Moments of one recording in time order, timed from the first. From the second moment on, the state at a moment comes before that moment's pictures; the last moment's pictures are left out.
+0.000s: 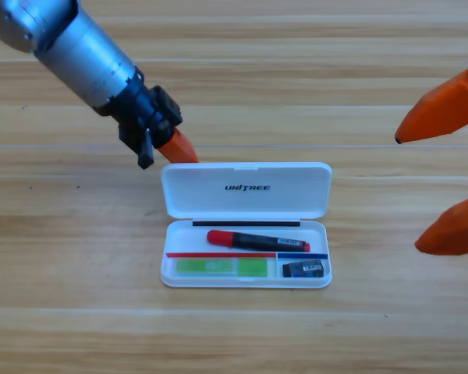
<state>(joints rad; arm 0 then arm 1) -0.45 2.04 -1.47 0.65 -0.47 0.73 0.89 1.37 -1.35 0.82 0.45 -0.38</state>
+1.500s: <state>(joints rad) -0.64 2.00 -1.28 0.52 -0.42 0.70 0.89 1.37 -1.35 0.82 0.48 -0.38</state>
